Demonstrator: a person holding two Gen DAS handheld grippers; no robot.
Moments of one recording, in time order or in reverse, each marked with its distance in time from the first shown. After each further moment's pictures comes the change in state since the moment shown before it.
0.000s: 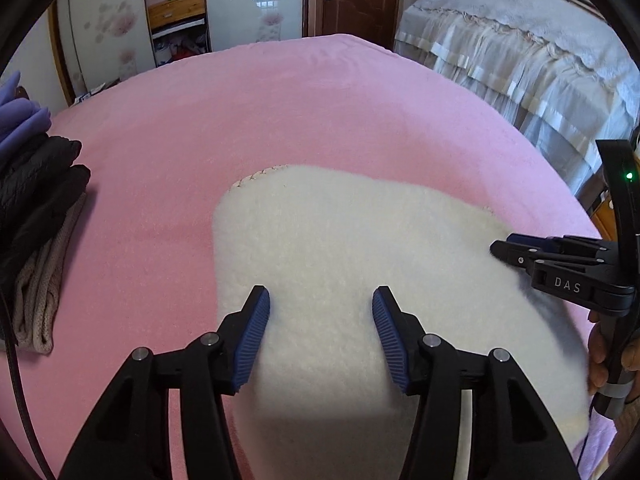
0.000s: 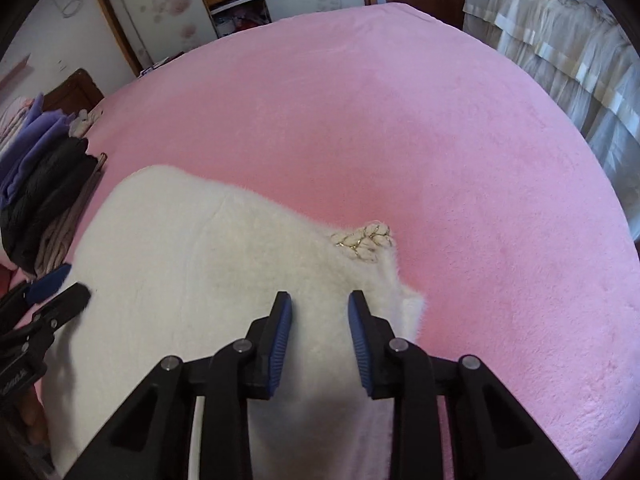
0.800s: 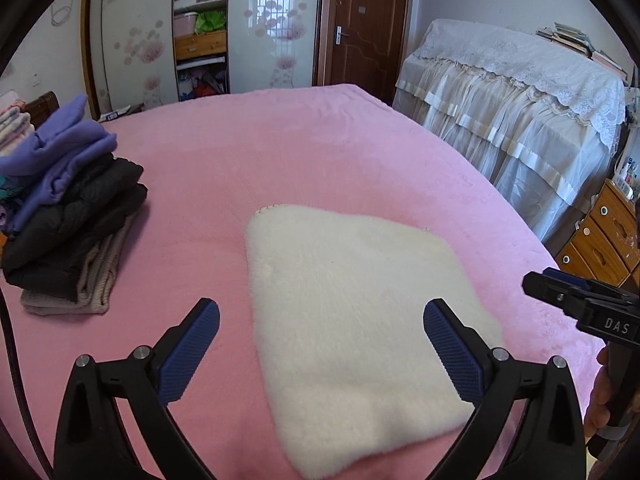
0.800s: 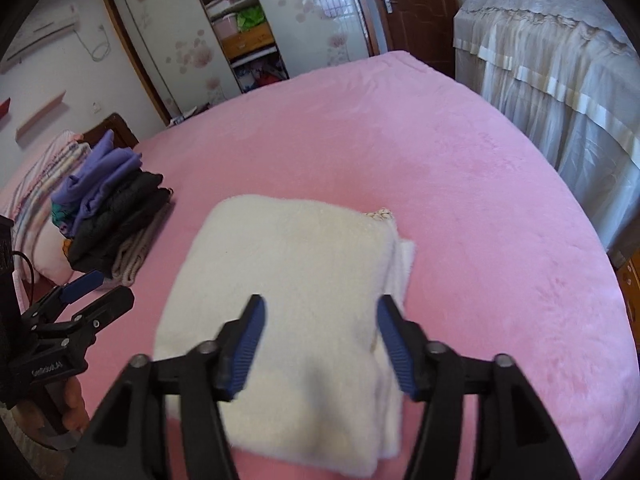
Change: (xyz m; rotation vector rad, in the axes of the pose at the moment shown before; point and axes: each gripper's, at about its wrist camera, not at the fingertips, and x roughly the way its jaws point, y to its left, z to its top) left arm -0.170 -0.017 -0.042 -0.047 -0.161 -0.004; right arm -0.171 0.019 -0.073 0.109 -0.196 0.107
